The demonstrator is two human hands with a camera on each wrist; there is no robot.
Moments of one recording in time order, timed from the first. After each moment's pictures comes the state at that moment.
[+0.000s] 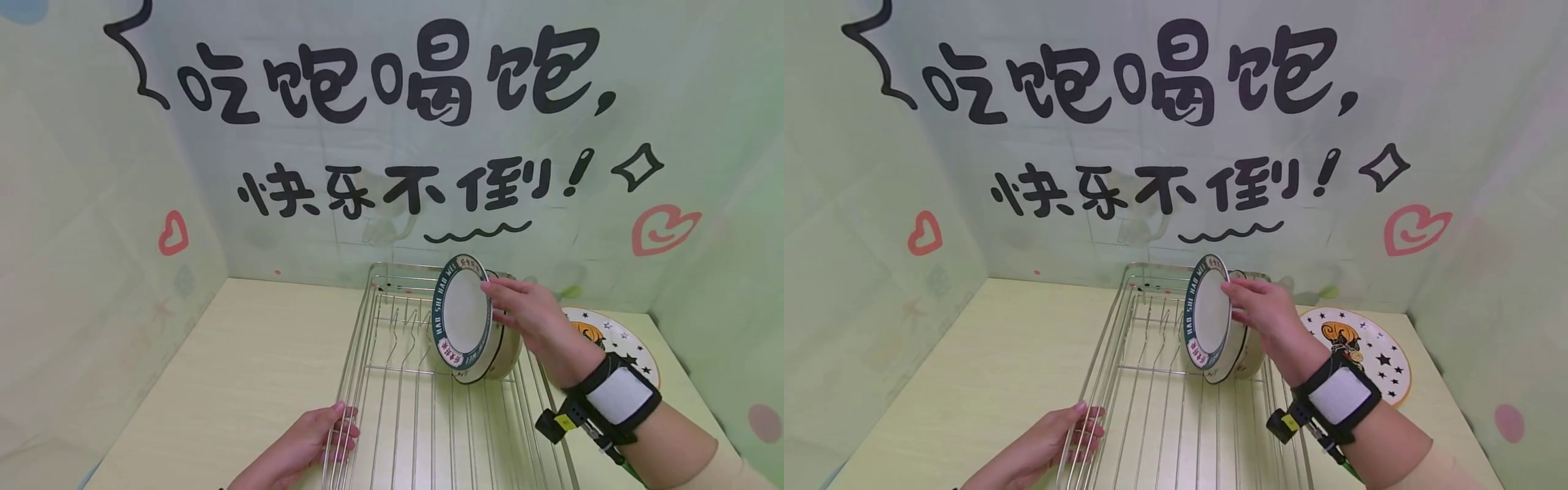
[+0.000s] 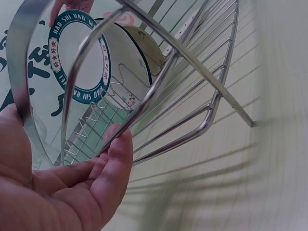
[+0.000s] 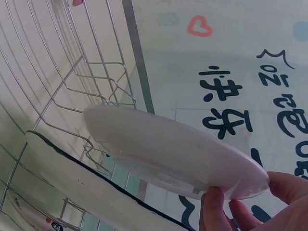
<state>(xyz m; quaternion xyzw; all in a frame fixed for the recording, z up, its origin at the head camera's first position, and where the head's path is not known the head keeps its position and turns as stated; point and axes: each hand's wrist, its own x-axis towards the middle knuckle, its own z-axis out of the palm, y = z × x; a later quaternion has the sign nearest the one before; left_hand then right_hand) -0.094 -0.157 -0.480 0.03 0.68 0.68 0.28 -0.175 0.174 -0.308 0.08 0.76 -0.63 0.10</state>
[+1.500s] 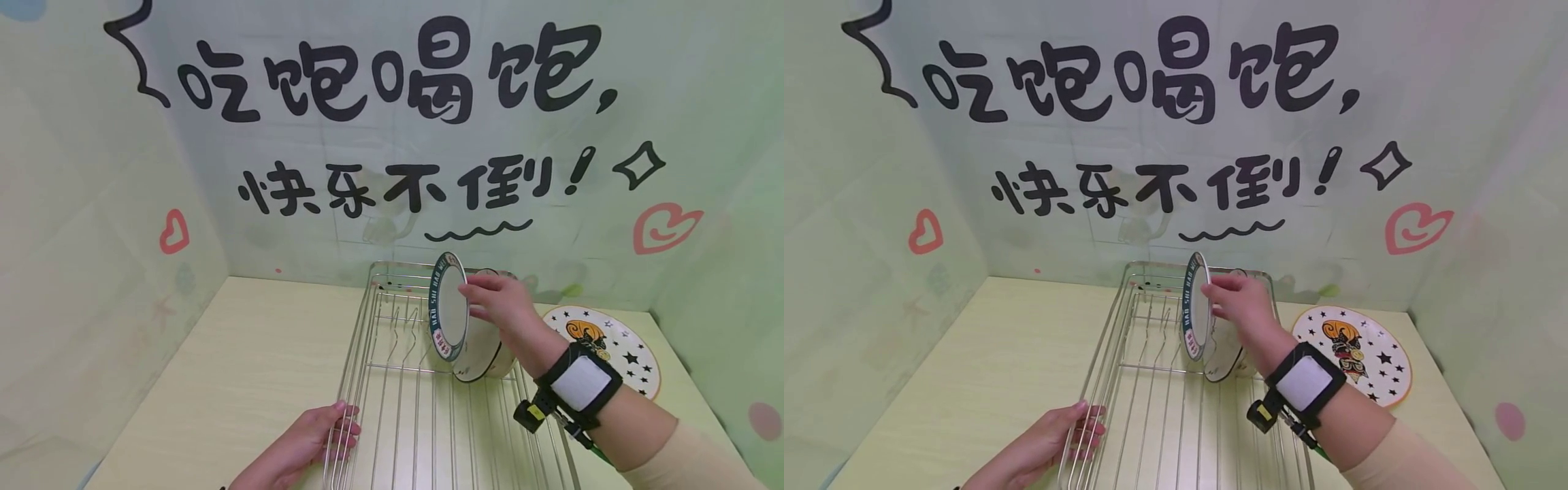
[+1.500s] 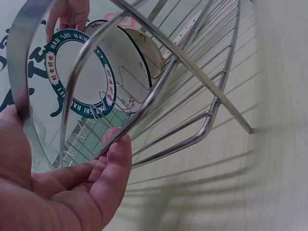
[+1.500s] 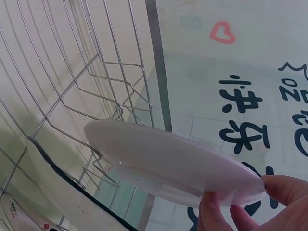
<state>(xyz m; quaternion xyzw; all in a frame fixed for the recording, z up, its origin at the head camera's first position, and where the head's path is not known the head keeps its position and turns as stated) -0.093 -0.158 -0.480 0.01 0.68 0.68 0.28 -0.190 0.146 -0.323 0.09 0.78 -0.61 0.07</state>
